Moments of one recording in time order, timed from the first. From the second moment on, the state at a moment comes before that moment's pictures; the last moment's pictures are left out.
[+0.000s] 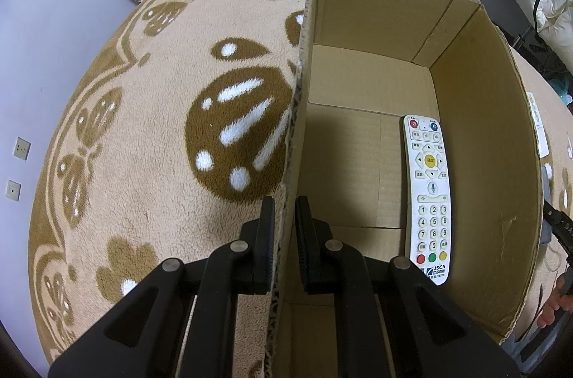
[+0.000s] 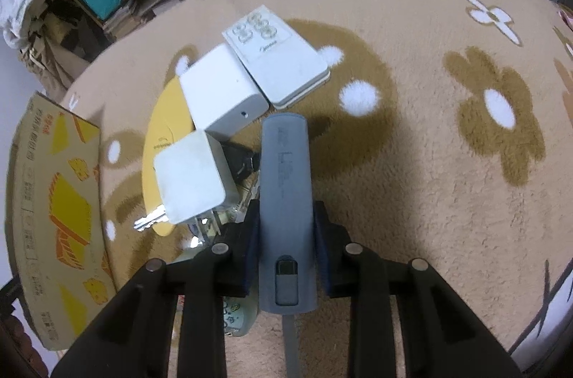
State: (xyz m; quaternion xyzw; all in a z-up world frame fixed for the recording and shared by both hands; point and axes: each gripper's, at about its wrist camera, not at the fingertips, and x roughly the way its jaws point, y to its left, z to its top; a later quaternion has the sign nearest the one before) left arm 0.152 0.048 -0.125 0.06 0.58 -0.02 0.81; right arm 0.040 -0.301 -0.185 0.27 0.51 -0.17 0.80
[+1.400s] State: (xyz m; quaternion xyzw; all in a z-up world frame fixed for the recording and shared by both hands) left arm 0.153 0.050 -0.123 0.05 0.58 -0.03 0.81; right arm 0.066 -0.218 -0.056 0.25 0.37 -0.04 0.89
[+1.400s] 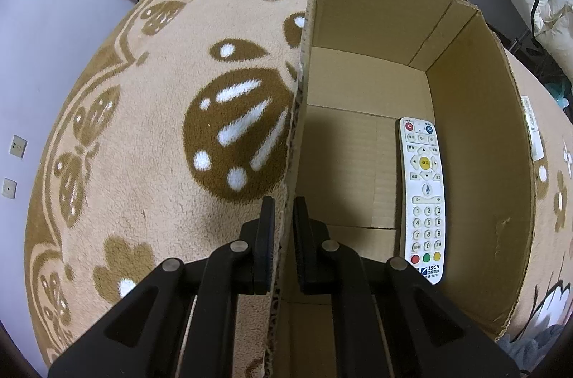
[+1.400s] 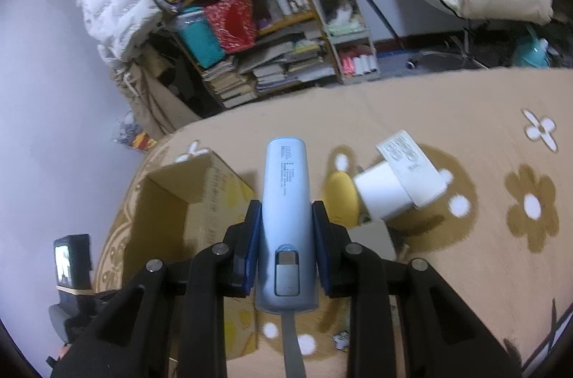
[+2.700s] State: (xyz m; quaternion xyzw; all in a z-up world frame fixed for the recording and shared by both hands) left arm 0.153 0.056 -0.121 0.04 0.58 -0.04 0.81; right arm 0.158 -0.079 -0.105 0.10 0.45 0.07 0.88
